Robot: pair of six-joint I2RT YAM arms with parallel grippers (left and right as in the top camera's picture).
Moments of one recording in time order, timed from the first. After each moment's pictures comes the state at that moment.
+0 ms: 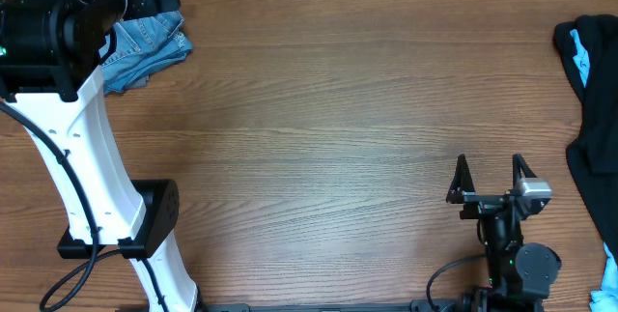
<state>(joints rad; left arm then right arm) -0.02 2.07 3.09 -1.69 -0.09 -0.18 -0.17 0.02 0.03 0.02 -0.18 0.12</state>
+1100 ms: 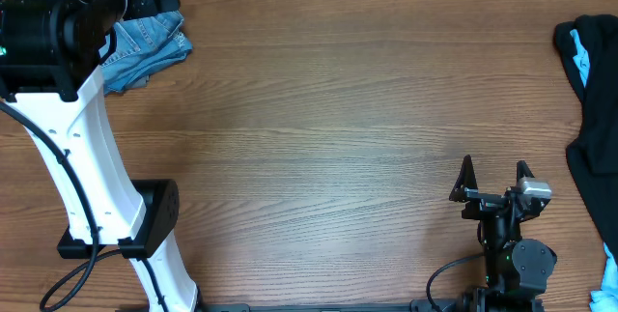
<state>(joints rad) -0.02 2.07 3.09 -1.69 -0.09 -0.18 -0.17 0.02 0.02 -0.03 -0.09 0.12</state>
